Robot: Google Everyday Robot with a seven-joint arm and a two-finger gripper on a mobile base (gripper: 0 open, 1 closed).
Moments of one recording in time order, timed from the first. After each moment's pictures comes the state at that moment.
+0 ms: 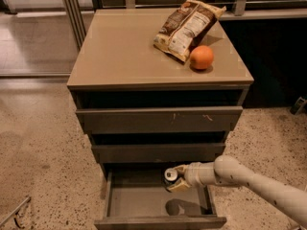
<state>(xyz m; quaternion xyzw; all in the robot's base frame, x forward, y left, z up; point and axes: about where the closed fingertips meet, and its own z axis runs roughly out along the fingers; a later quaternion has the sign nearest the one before) 0.540 -0.090 0.380 -0.56 0.72 0.23 0.35</state>
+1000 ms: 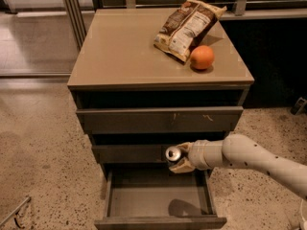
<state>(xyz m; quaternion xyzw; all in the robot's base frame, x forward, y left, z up) 0.545 -0.097 0.545 -0.57 0.71 0.15 0.38</state>
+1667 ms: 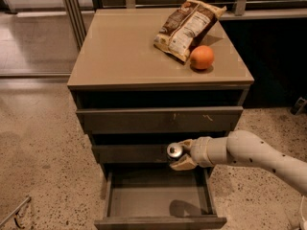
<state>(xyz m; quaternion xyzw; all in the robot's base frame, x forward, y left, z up) 0.545 -0.098 0.566 -0.56 0.72 0.16 0.39</state>
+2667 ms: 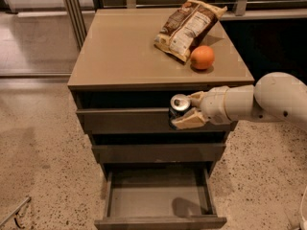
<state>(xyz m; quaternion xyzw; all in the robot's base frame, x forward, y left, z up) 0.563 -0.100 0.778 -0.52 0.71 0.16 0.44</state>
